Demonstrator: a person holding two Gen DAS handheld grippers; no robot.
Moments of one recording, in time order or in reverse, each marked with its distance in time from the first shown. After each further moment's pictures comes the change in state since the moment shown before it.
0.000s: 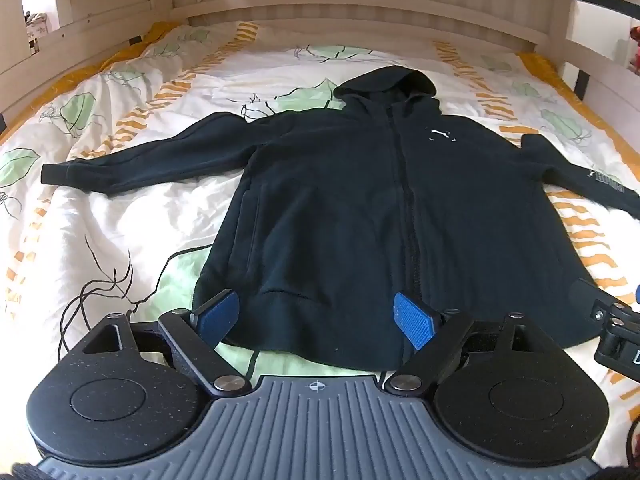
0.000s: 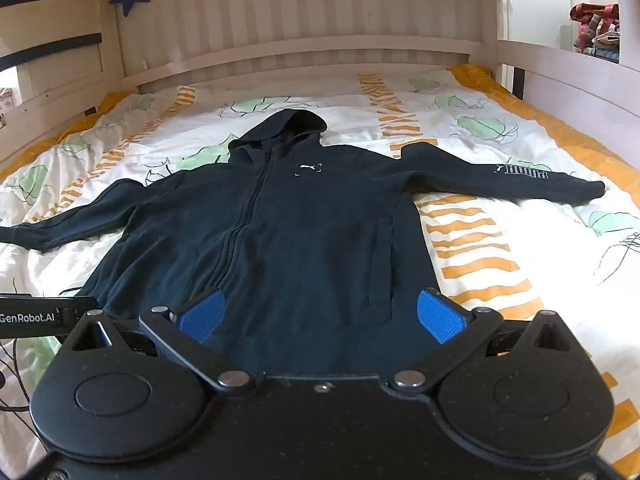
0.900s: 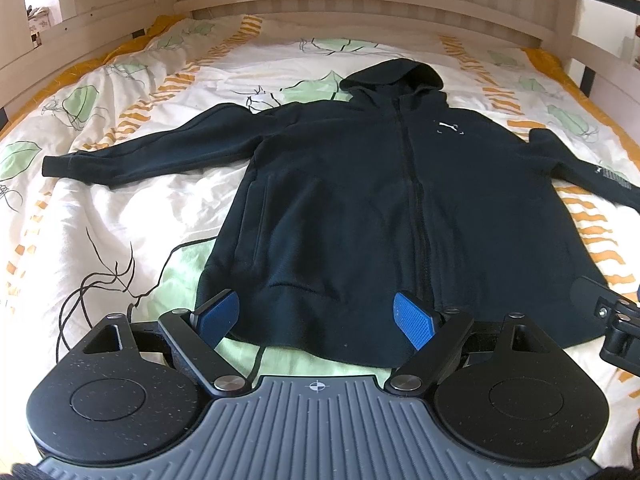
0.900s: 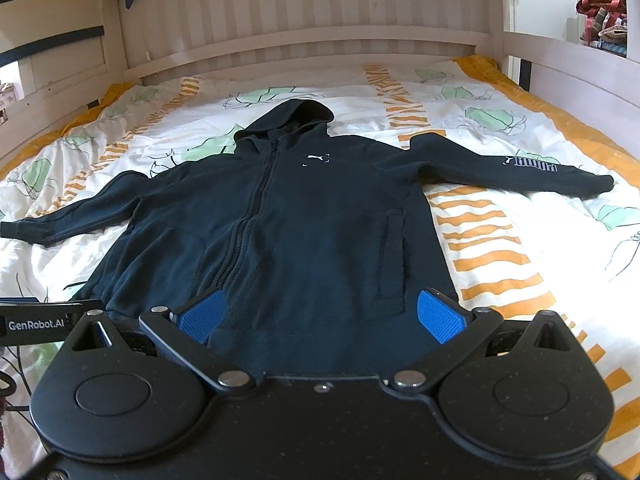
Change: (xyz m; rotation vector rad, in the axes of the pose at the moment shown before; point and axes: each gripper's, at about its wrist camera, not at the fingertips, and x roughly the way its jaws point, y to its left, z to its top) left arm 0.010 0.012 0.003 -0.003 0.020 0.001; right arm 0.000 0.009 0.002 -0.003 0.030 0.012
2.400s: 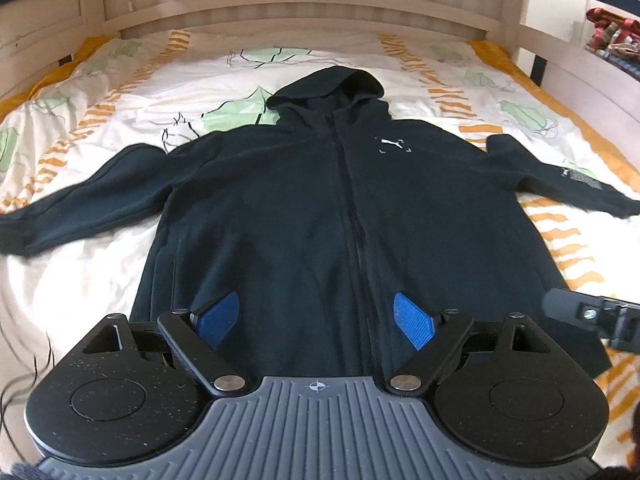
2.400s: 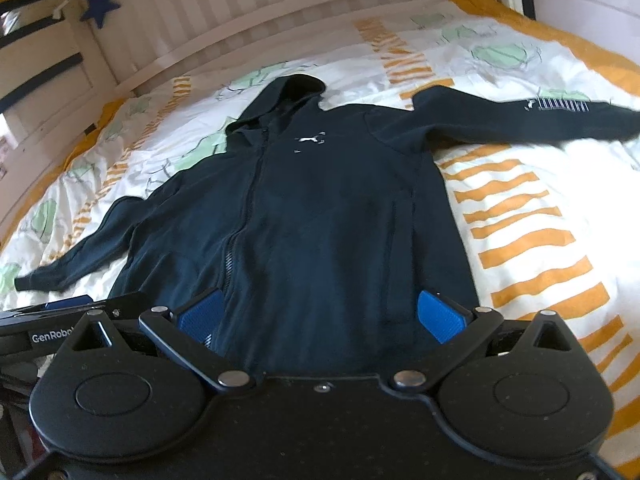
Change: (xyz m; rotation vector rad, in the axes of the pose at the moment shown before) left arm 0.058 -0.036 0.052 0.113 -0.027 -0.148; right arm 0.059 -0.052 0.035 0.194 0.127 0.126
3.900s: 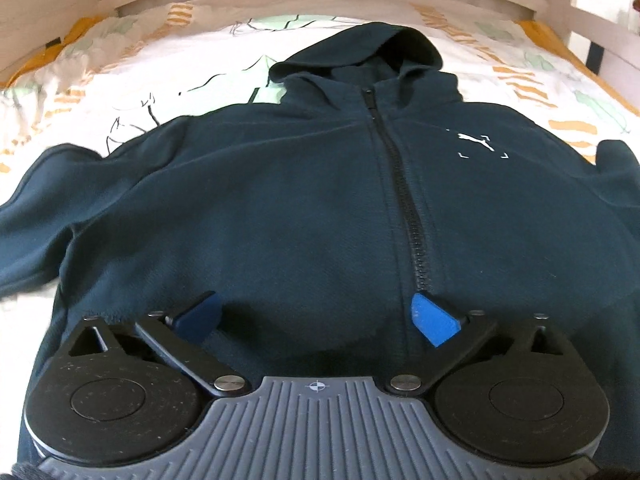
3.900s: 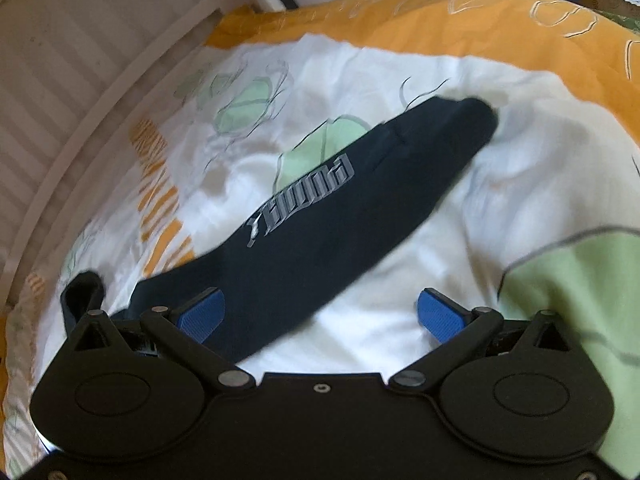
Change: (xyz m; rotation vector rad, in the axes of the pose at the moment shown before) left arm 0.169 0.008 0.047 -0.036 0.051 0.055; right arm 0.048 -0.265 0.129 0.590 -0.109 -0.230
